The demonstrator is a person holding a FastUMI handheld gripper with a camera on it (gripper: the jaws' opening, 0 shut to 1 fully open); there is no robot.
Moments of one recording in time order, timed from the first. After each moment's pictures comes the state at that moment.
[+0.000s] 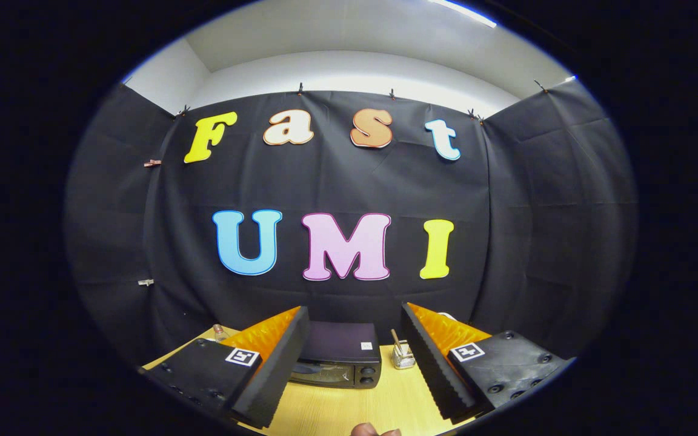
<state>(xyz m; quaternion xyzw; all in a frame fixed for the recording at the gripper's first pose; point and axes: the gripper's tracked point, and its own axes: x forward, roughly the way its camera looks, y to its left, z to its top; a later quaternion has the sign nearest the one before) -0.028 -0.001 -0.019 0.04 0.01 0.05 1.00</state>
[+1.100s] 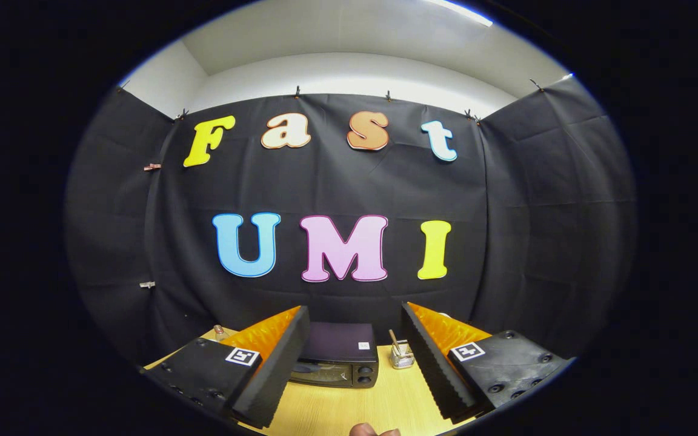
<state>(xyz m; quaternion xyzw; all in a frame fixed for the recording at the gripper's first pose) -0.022 -0.008 -0.005 0.03 0.00 0.04 1.00</state>
